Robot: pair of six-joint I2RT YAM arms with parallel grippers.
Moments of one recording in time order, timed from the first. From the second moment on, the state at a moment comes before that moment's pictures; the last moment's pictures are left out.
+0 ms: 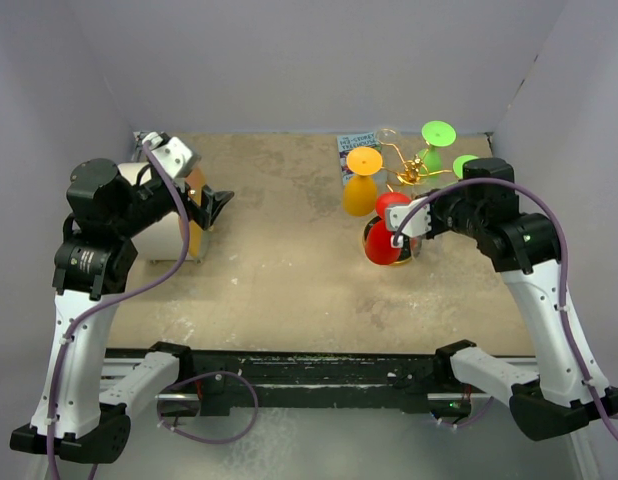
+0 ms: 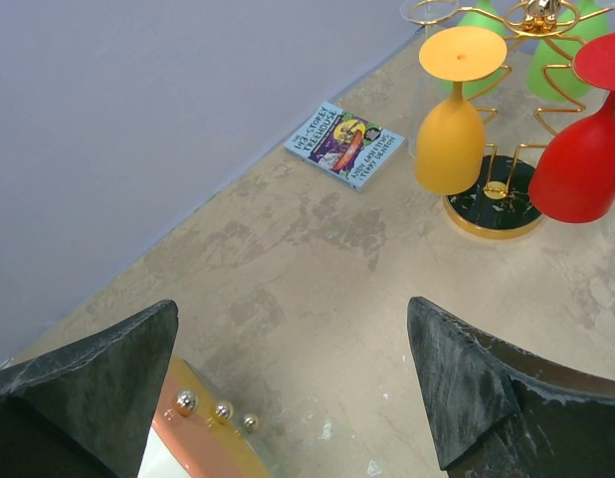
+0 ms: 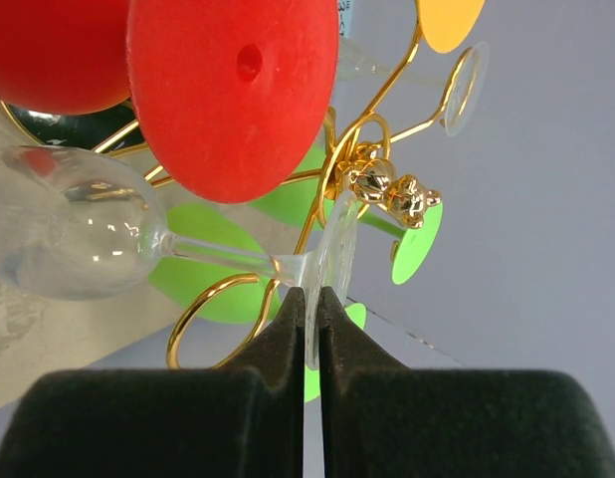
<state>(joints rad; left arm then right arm) -0.16 0.93 1.39 -0.58 0.53 0.27 0.31 1.06 1.46 -1.07 -0.10 -1.57</state>
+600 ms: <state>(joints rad) -0.16 0.93 1.38 -0.58 0.54 0.27 0.31 1.06 1.44 -1.04 -0.05 -1.52</state>
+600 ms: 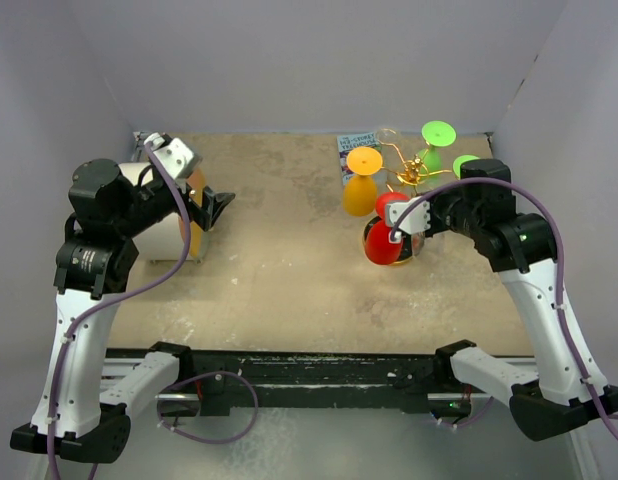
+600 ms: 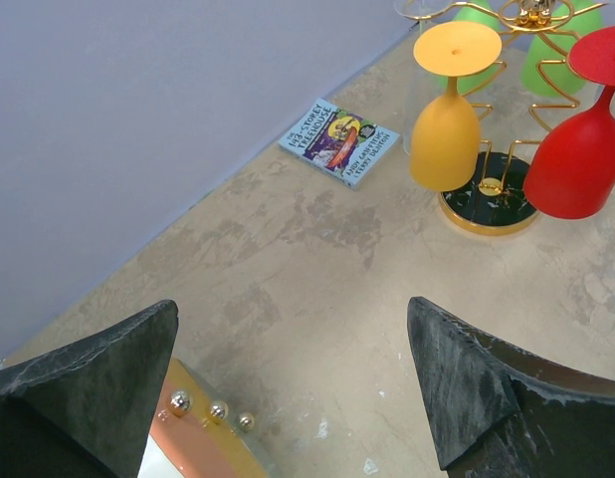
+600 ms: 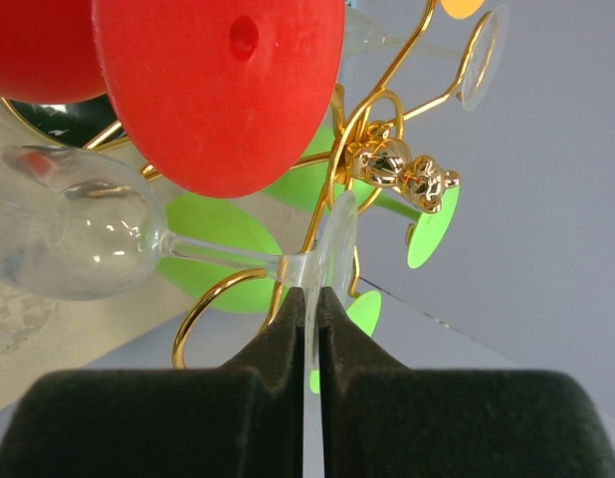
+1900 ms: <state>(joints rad) -0.16 0.92 1.38 -0.58 0.54 0.27 0.31 1.00 1.41 -1.04 0.01 -1.43</state>
